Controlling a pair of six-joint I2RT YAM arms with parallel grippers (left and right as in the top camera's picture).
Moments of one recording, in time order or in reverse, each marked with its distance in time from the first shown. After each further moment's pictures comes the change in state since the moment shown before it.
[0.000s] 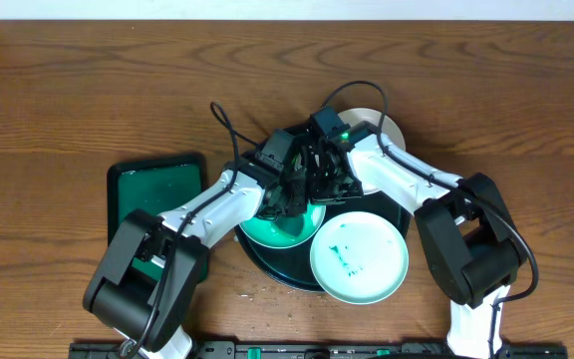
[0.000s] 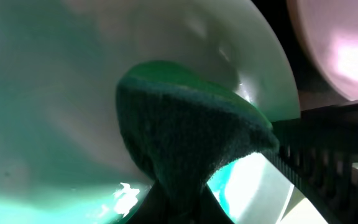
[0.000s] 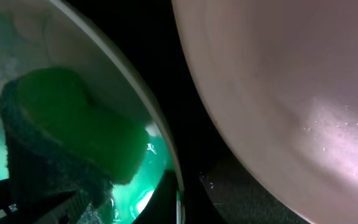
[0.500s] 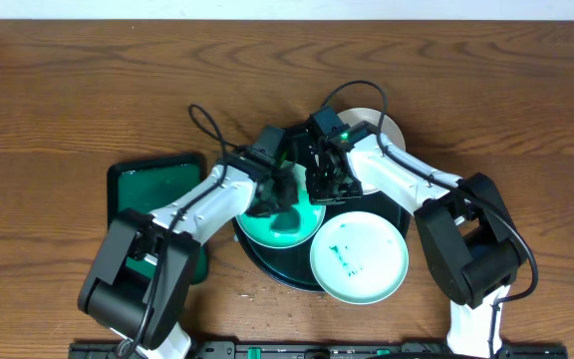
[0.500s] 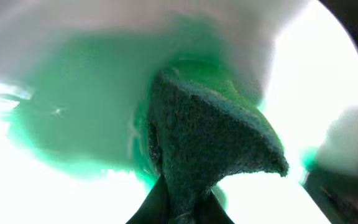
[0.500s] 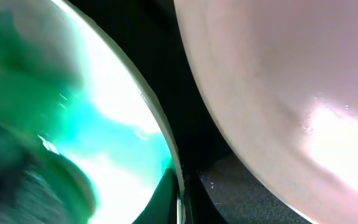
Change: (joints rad) left arm 0.079 -0.005 0.021 -0.101 -0.128 -0.203; right arm 0.002 0.000 0.001 -0.006 0.001 0.000
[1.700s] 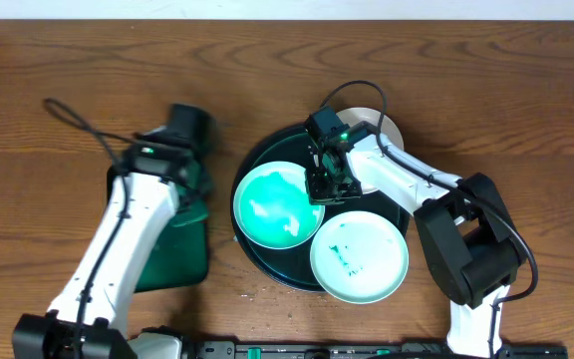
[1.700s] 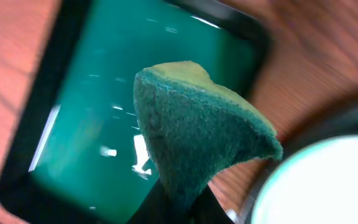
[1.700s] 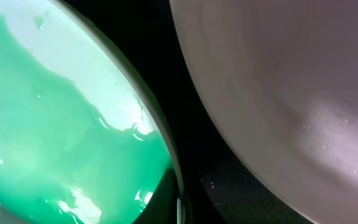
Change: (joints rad) left arm 0.287 -0.340 0.101 -0.465 -0.418 0.008; right arm 0.001 0.000 0.000 0.008 -0.001 0.000
